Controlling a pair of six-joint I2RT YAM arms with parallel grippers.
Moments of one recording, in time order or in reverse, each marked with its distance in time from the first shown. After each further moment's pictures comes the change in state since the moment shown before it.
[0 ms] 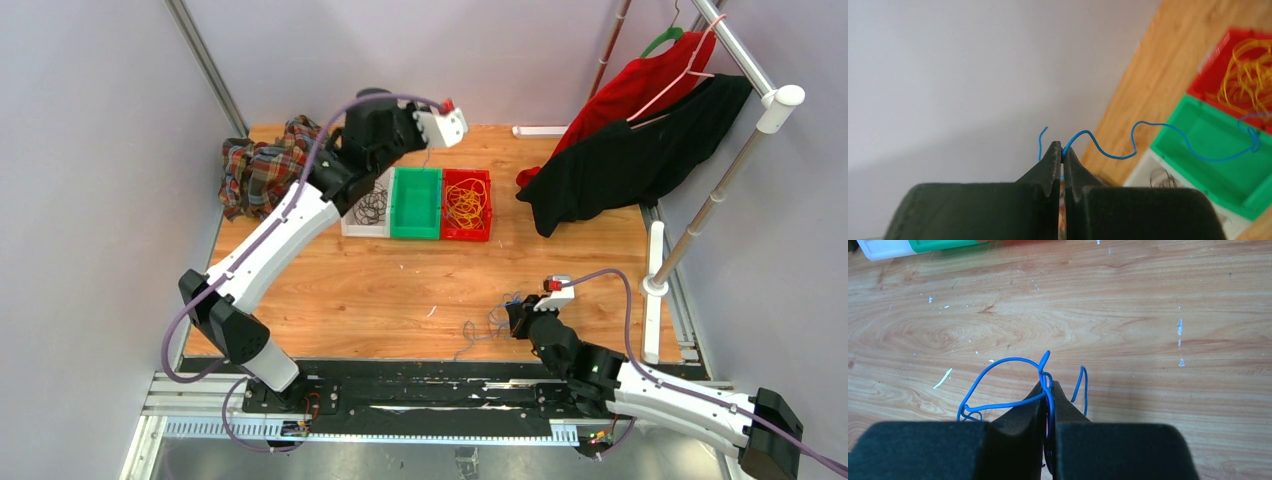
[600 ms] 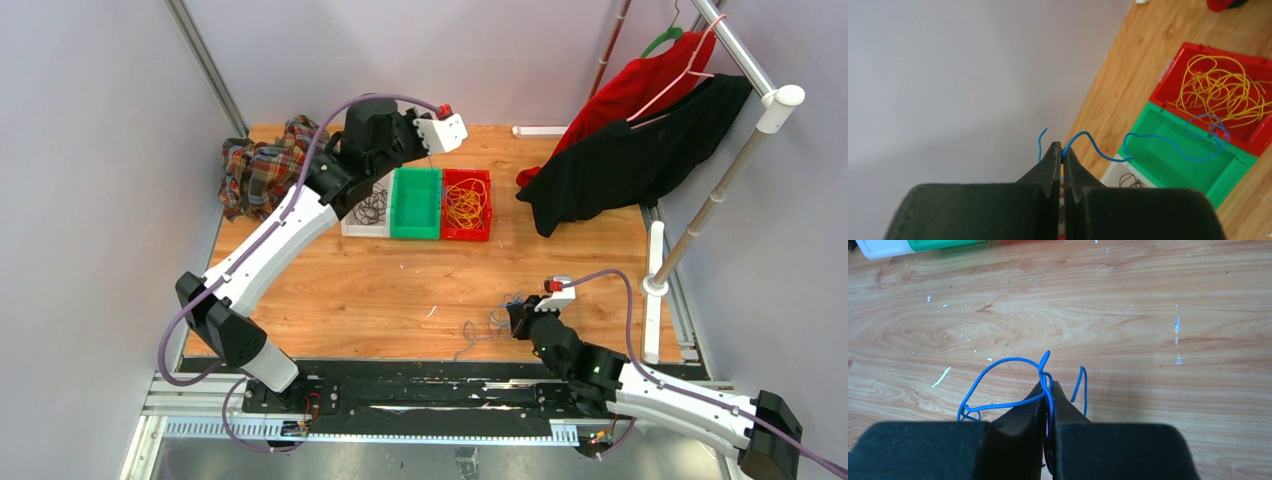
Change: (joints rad) left arm -0.002 -0.021 0.053 -0.044 0.108 -0.131; right arm 0.000 -0.019 0.000 -0.025 0.000 0.001
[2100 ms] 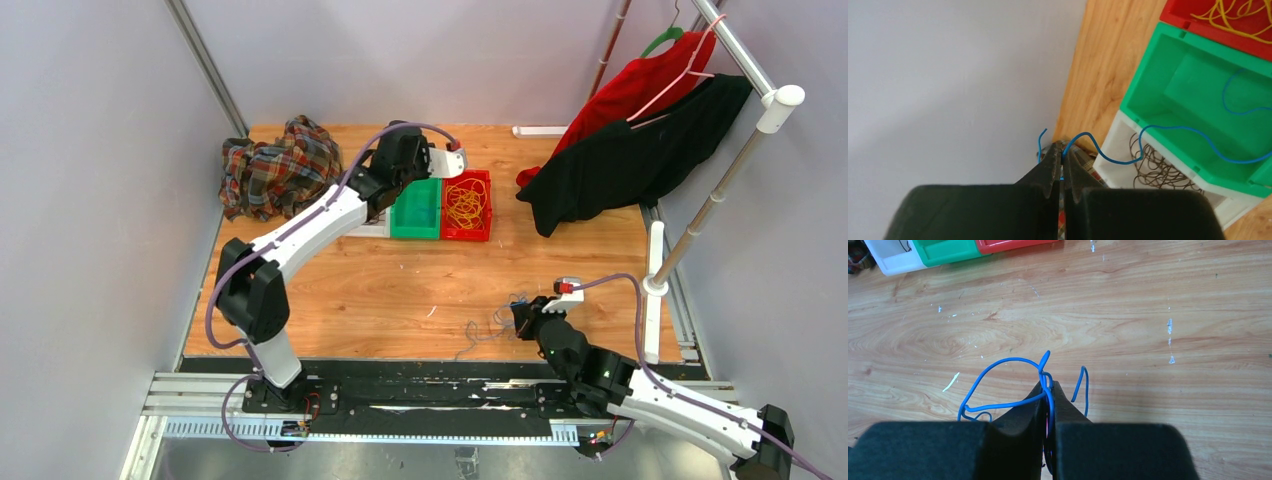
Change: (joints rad) left arm 0.038 0.143 -0.214 0.153 -0.188 0.204; right arm 0.000 -0.168 0.000 -0.126 0.011 0.022
